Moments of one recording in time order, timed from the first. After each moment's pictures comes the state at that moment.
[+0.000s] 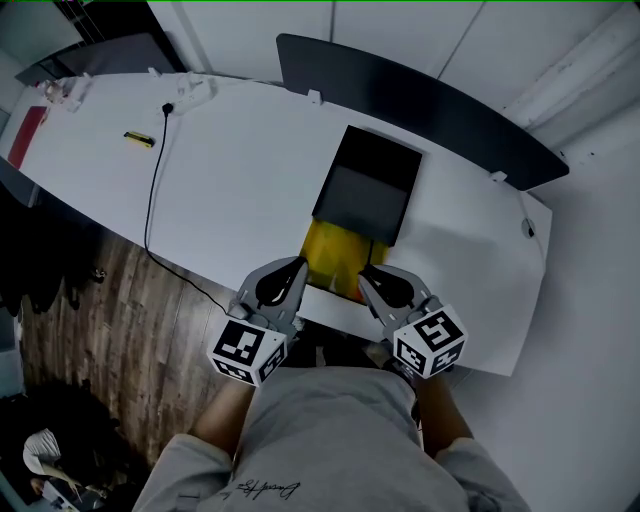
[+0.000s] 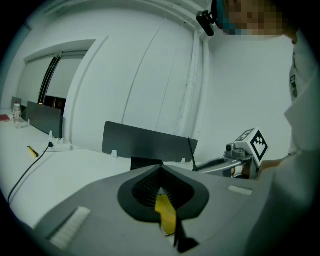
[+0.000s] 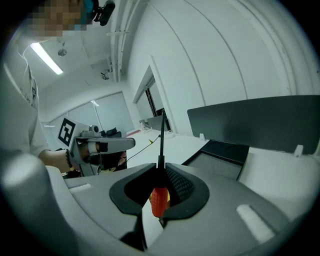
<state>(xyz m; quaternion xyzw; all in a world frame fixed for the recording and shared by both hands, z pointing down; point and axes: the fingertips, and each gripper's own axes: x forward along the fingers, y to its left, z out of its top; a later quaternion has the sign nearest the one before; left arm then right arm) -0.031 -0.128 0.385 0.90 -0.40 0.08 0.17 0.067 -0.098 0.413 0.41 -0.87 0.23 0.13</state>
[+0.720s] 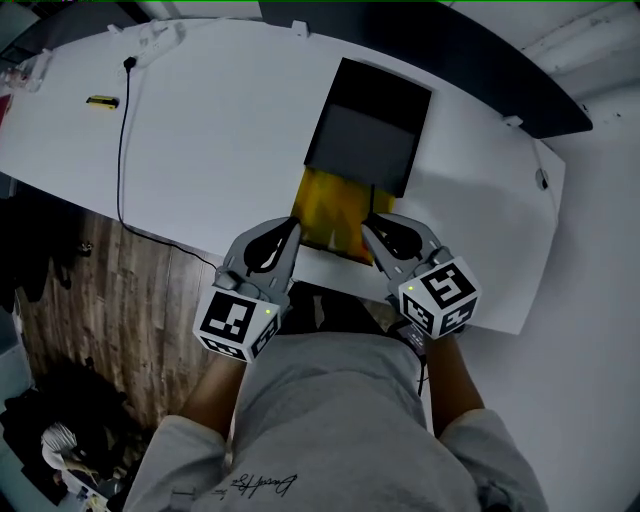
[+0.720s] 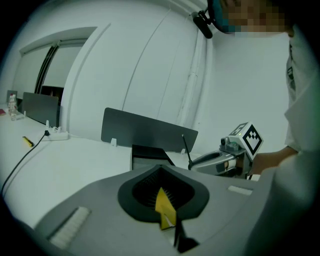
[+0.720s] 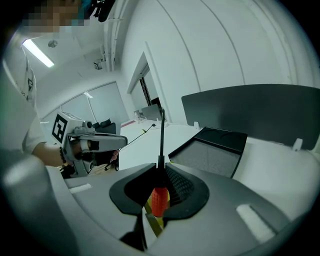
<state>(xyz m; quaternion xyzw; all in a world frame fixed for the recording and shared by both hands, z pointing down) -0.036 -0.138 0.437 0.90 -0.37 0.12 0.19 0.070 -0.118 0.464 0.42 -0.85 0.26 0.19</state>
